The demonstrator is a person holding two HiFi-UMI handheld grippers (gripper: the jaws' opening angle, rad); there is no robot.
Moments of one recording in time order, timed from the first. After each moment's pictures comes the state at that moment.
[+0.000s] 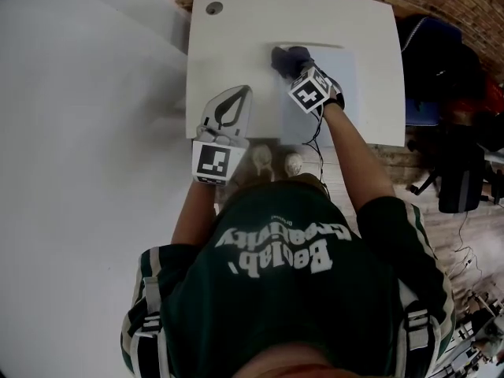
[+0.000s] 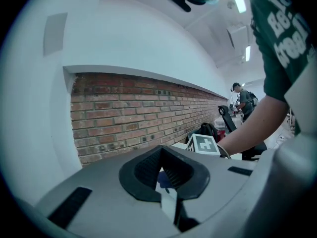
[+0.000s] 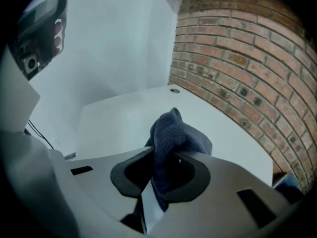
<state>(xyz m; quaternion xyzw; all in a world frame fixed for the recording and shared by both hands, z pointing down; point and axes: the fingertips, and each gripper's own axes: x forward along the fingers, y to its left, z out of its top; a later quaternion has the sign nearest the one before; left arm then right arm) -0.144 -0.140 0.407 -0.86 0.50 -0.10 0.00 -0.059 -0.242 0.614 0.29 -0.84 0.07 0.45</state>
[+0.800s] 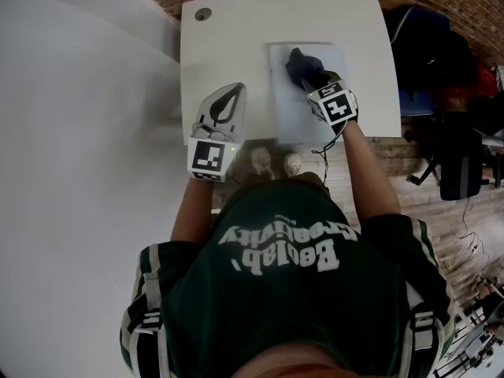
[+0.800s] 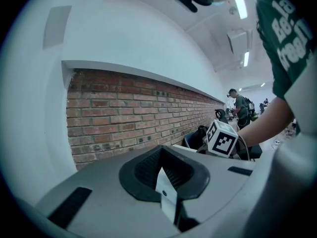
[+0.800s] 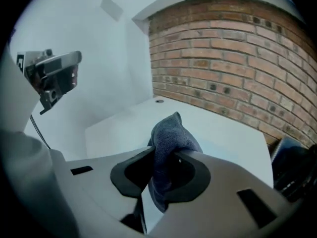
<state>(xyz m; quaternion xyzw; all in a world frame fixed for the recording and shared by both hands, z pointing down) -0.145 -0.148 0.407 -0.87 0.48 -0.09 -0.01 0.004 -0.218 0.572 0.38 -0.84 0.15 0.35</state>
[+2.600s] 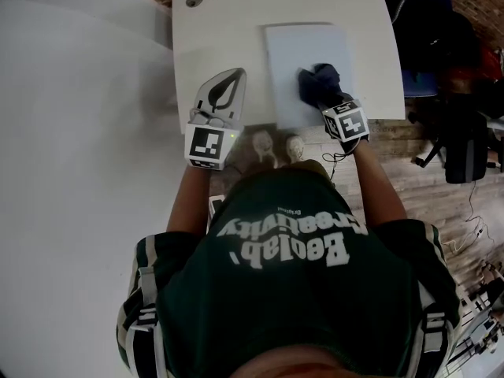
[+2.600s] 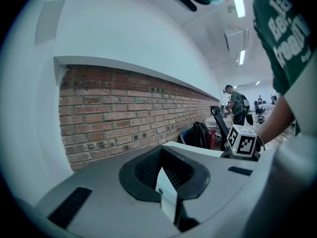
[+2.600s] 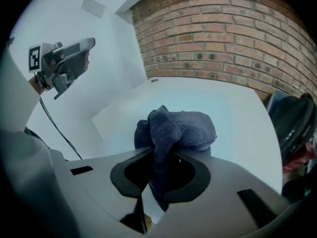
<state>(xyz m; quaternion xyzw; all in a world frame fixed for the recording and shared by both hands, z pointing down) -0.134 -0.152 0.421 -0.88 0.45 -0.11 -0.01 0.052 -0.123 0.621 0.38 -0.80 0.26 0.38</state>
